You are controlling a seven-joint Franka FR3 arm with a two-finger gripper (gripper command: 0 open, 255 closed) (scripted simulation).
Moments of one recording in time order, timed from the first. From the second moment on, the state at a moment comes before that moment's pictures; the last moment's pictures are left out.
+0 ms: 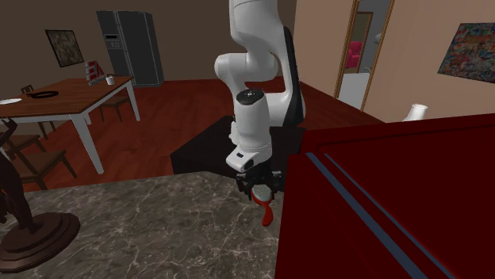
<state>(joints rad) 0.34 0.23 0.19 -2.74 0.40 2.94 -0.22</state>
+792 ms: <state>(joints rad) 0.36 0.11 0.16 -2.77 0.36 2.84 -0.17</state>
